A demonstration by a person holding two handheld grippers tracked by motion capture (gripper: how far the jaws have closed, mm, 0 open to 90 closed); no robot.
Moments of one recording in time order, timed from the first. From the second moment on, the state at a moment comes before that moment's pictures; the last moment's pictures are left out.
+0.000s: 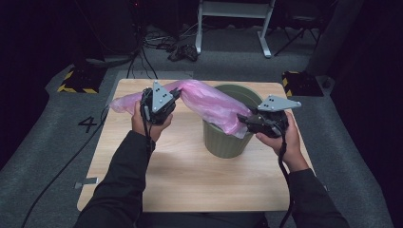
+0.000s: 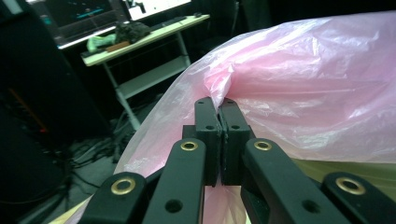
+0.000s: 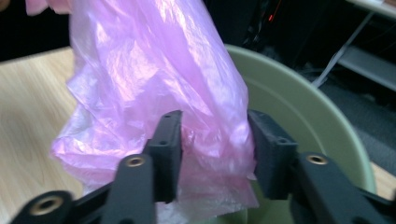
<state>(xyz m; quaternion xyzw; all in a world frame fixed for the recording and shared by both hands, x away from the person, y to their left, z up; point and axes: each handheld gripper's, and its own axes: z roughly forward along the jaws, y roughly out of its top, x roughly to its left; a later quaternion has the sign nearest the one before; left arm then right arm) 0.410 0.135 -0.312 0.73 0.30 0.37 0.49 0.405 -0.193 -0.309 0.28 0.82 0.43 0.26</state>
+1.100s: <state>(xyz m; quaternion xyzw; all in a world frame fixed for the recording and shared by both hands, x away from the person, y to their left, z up) 0.391 0.070 -0.319 0.78 0.22 0.29 0.51 0.409 -0.178 -0.304 0.22 0.83 0.46 0.20</state>
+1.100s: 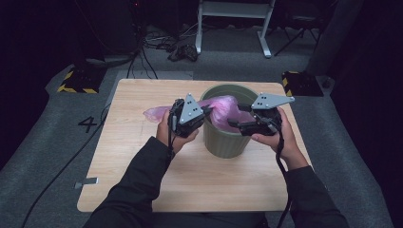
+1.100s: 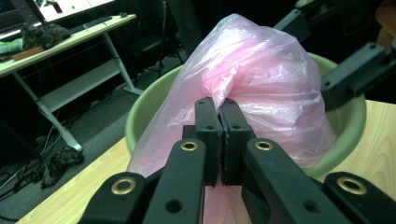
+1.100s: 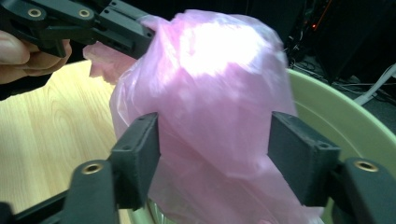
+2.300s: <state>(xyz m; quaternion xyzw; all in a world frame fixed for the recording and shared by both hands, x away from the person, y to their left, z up) 0.393 0.149 -0.368 0.81 0.24 0.22 0.48 0.433 -0.212 -0.325 0.27 0.84 0.42 0.19</state>
